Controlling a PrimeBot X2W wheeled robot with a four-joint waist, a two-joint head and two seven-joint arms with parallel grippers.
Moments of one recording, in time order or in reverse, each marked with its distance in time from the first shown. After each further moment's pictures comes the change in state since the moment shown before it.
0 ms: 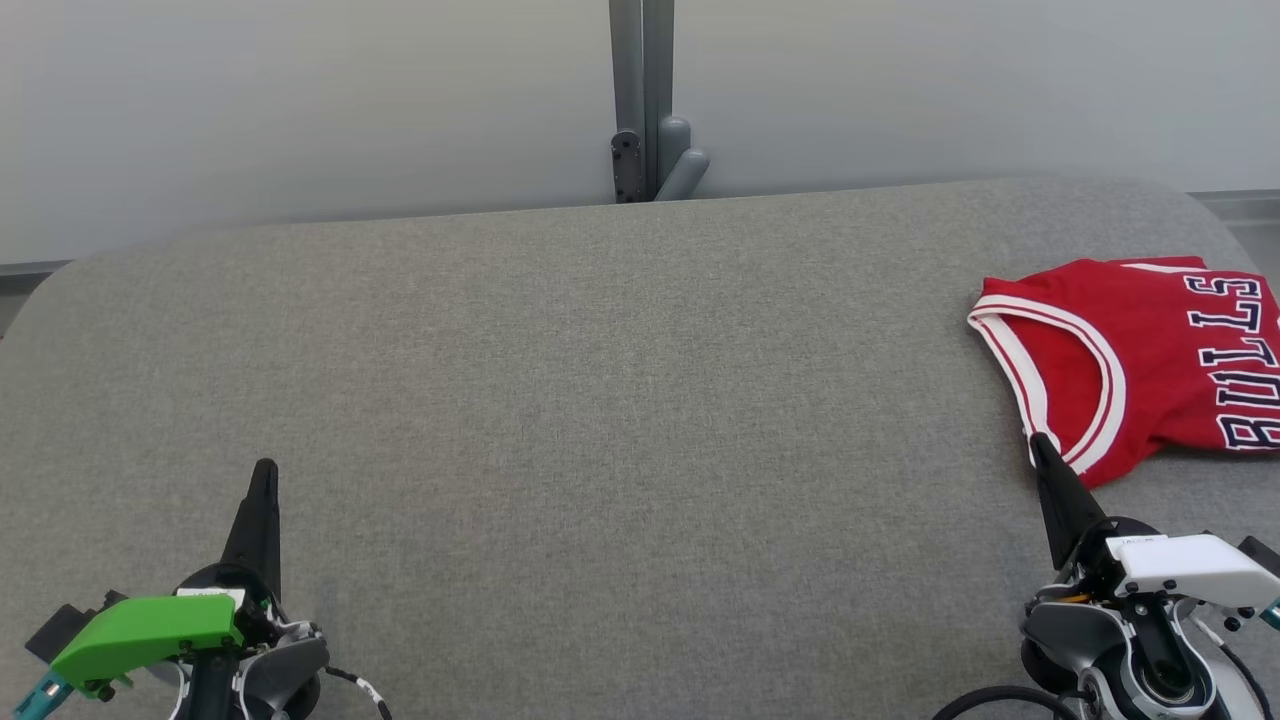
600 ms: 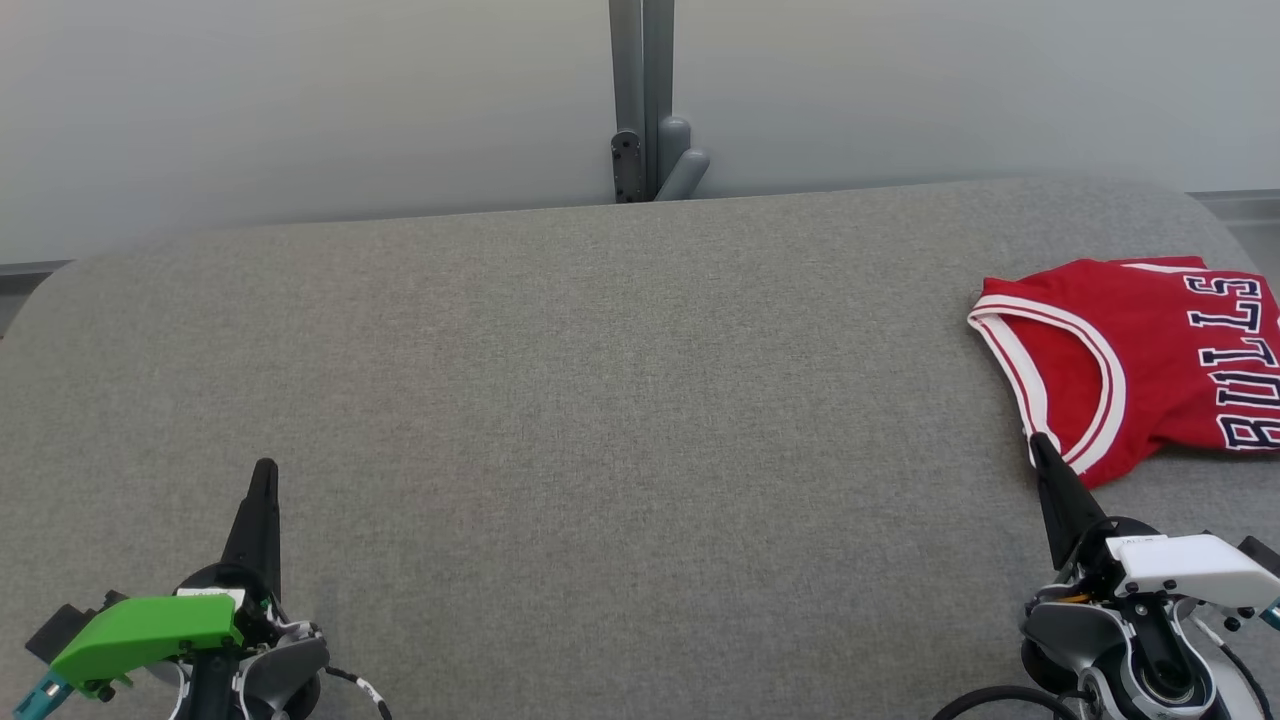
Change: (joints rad) left arm 0.000 0.000 0.000 0.000 0.000 0.000 0.000; right arm 0.000 0.000 0.000 0.000 0.000 0.000 0.000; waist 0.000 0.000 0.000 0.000
